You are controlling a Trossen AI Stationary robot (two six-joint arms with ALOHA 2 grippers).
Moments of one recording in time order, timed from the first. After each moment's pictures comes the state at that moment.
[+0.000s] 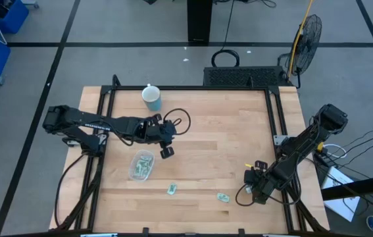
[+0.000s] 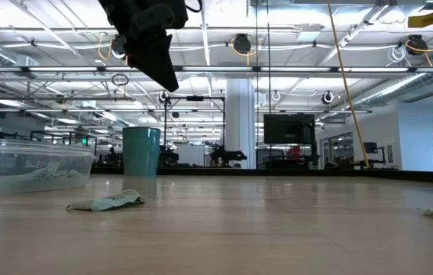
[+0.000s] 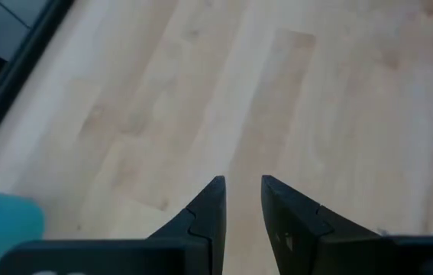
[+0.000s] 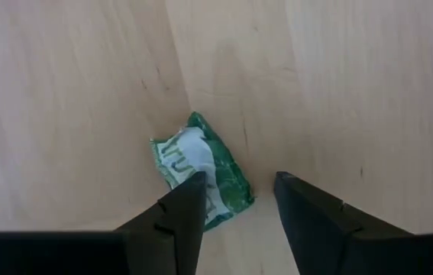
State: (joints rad) left arm -0.07 1.50 1.16 -0.63 -0.31 -0.29; right arm 0.82 1.39 0.59 -0.58 0.08 1.06
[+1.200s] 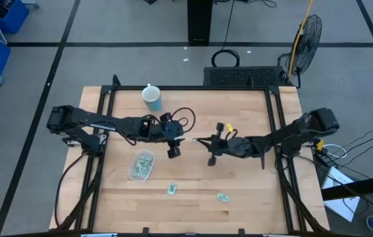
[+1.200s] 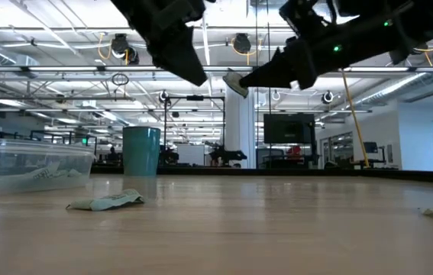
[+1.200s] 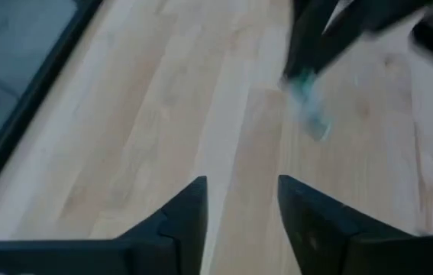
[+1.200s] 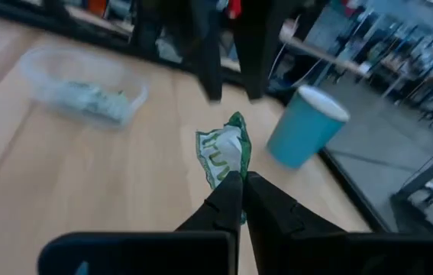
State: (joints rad) left arm -0.05 1.55 1.15 -0.41 -0.27 -0.12; right arm 0.19 1.51 0.58 0.68 0.52 -0.27
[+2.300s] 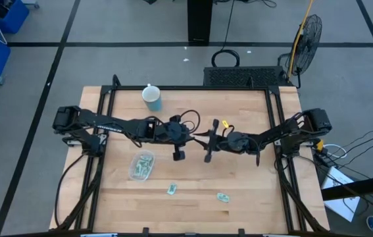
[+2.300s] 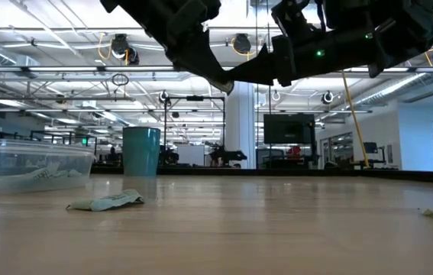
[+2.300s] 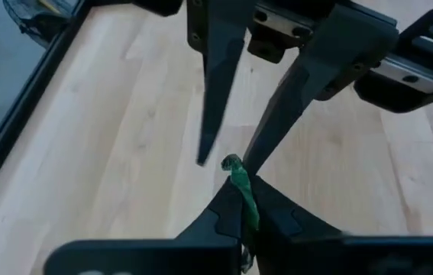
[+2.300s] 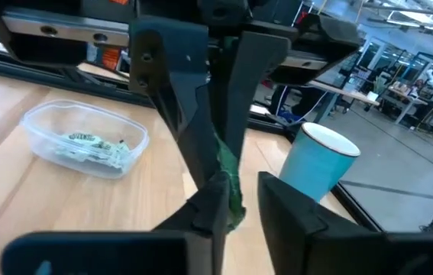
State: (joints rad) left arm -0.04 1.62 1.15 -0.22 -0.19 0.01; right arm 0.12 1.61 0.58 0.93 0.37 -0.28
